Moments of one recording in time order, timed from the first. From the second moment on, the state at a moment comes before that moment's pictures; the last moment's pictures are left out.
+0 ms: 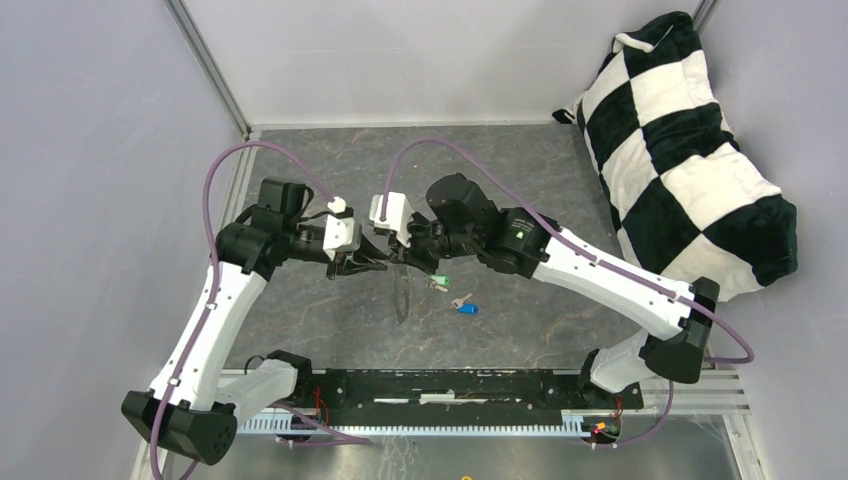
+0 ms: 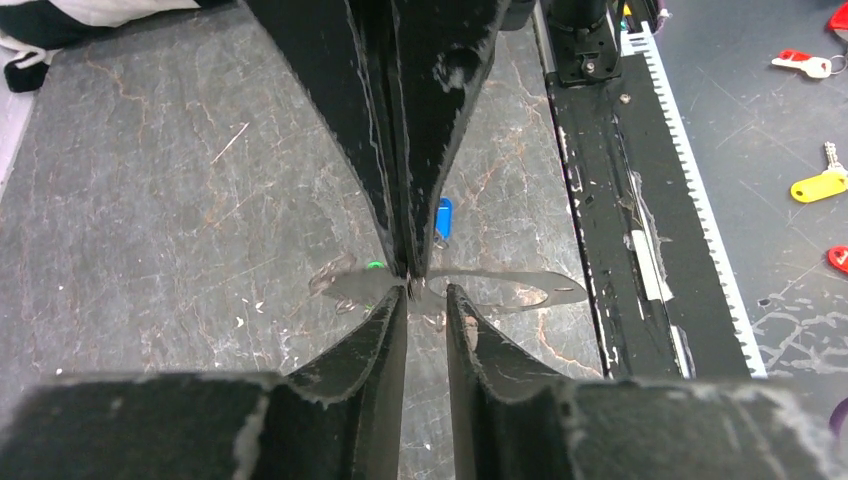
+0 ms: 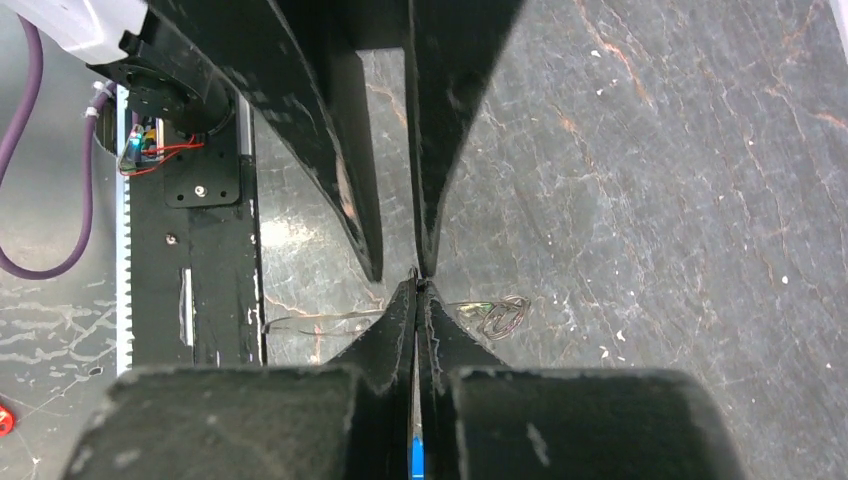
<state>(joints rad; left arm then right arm) -0.28 1.02 1.15 -0.99 1.16 1.00 1.06 1.46 1.52 -0.56 -0.29 -0.29</state>
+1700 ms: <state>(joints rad) -0.32 1.03 1.22 -0.99 1.40 0.94 1.01 1.04 0.87 0.26 -0.50 -0.19</state>
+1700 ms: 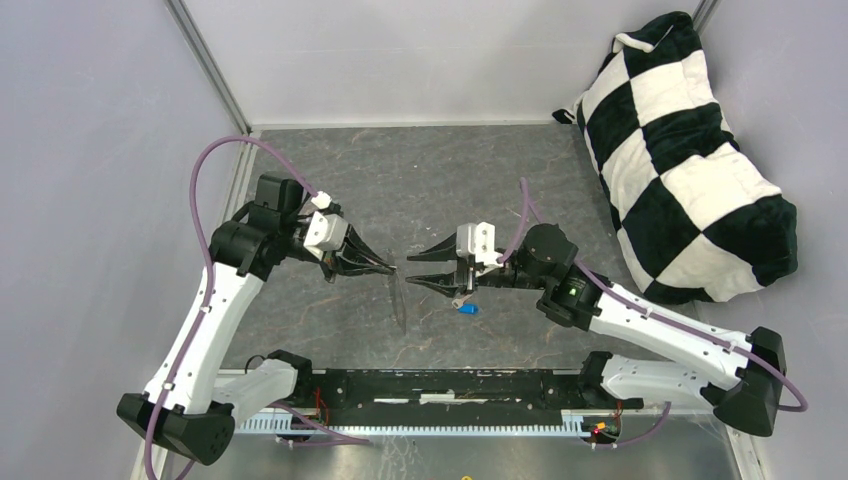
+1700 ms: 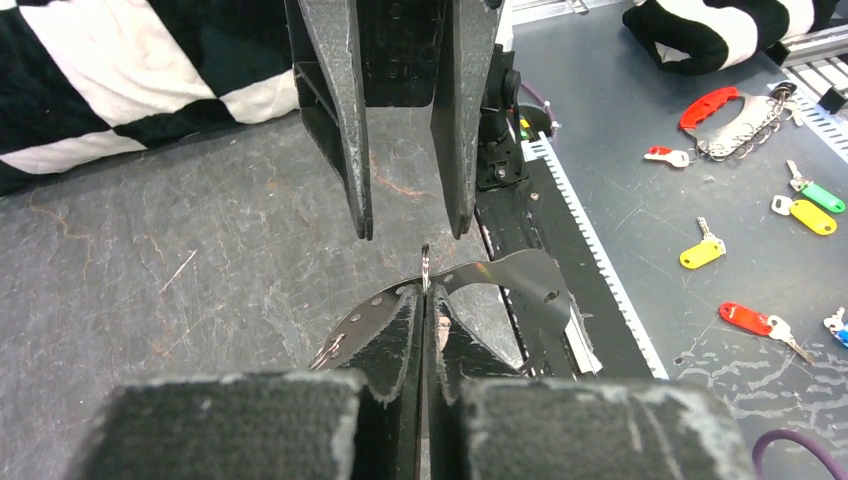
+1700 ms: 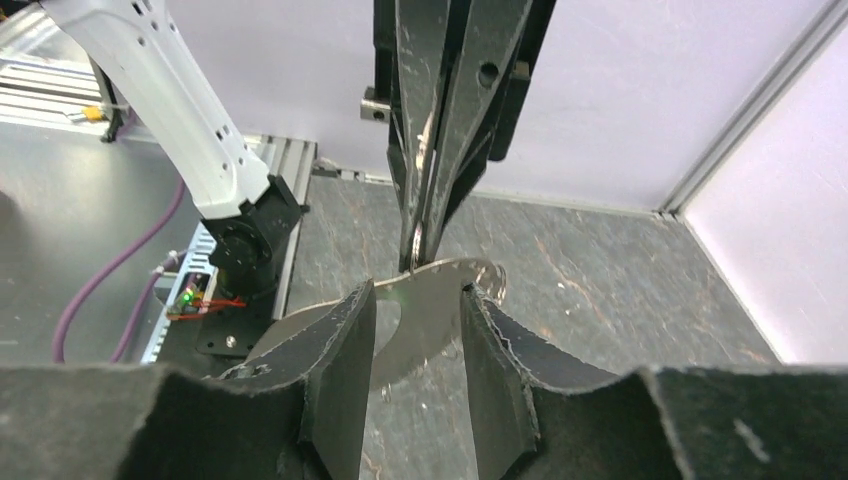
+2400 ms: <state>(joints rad) -0.32 1.03 1.22 -0.99 1.42 0.94 1.01 1.12 0.88 0.38 -0.56 -0.08</state>
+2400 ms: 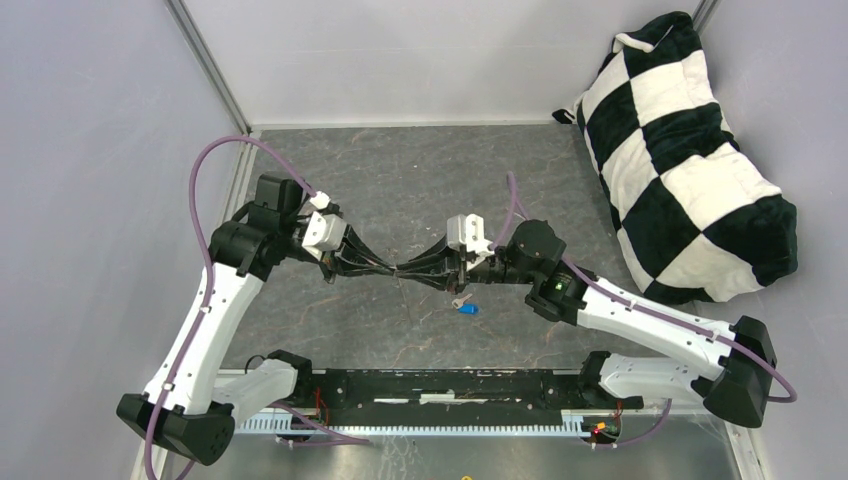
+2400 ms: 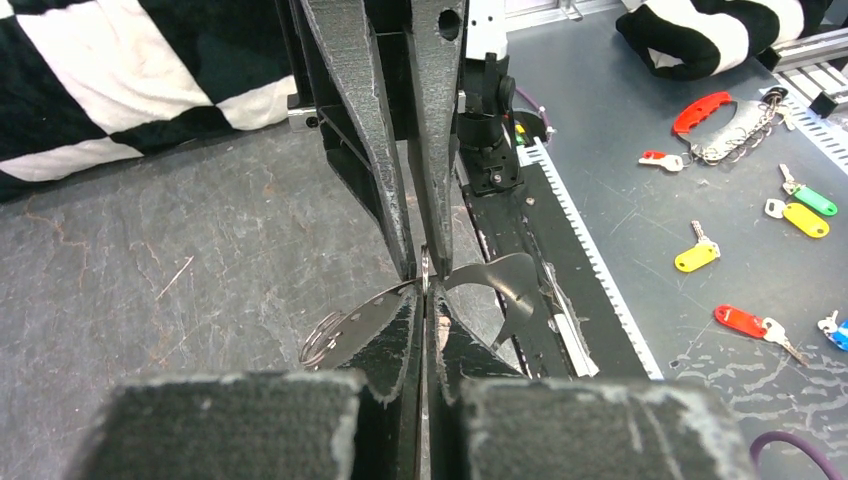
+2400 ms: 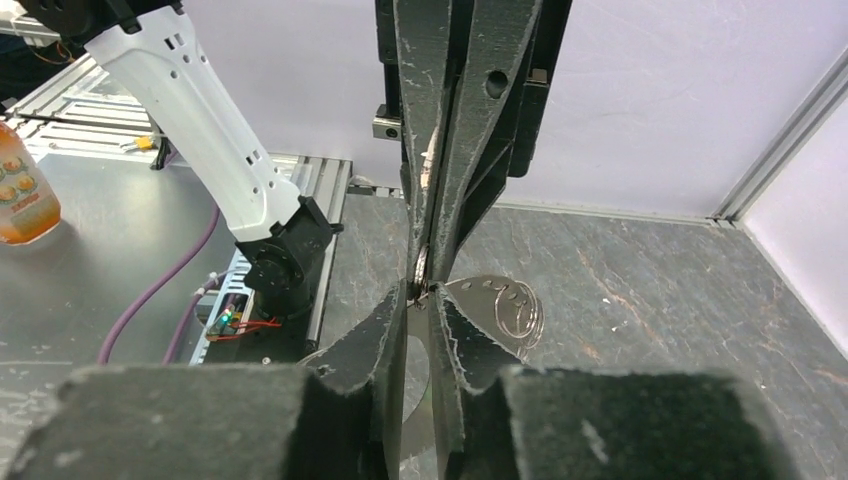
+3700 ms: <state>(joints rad) -0.32 1.01 1.13 -0.99 1.23 0.96 1.15 1.33 1.38 -0.47 -0.21 -0.28</state>
